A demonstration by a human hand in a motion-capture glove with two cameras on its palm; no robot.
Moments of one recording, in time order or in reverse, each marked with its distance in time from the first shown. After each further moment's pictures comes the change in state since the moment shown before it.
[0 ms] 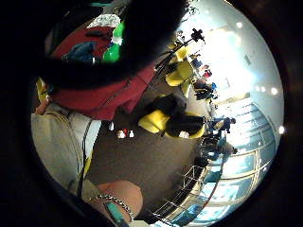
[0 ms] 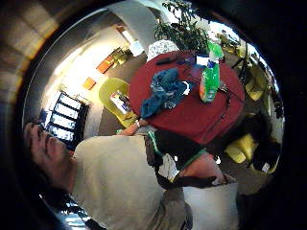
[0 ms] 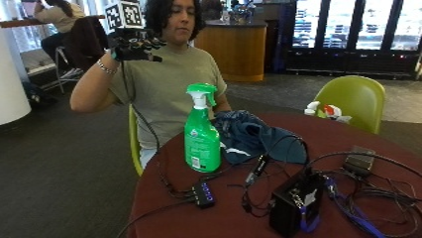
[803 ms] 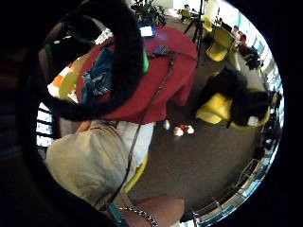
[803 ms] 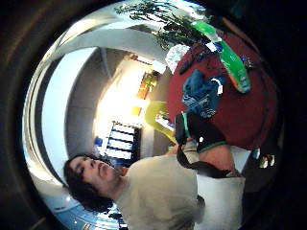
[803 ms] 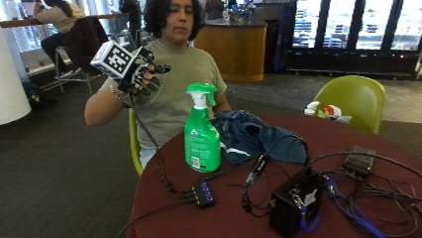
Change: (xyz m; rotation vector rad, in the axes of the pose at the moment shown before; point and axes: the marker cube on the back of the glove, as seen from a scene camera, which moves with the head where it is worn) arm 0.009 -0.012 0.096 0.014 -0.817 0.265
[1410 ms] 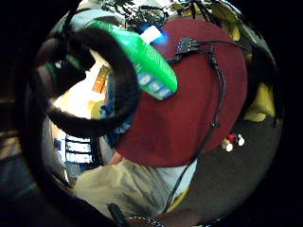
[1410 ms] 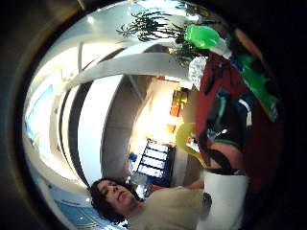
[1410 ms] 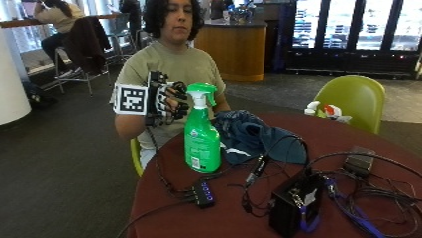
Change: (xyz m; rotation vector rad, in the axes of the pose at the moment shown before) arm 0.051 -0.121 0.060 0.329 -0.463 0.110
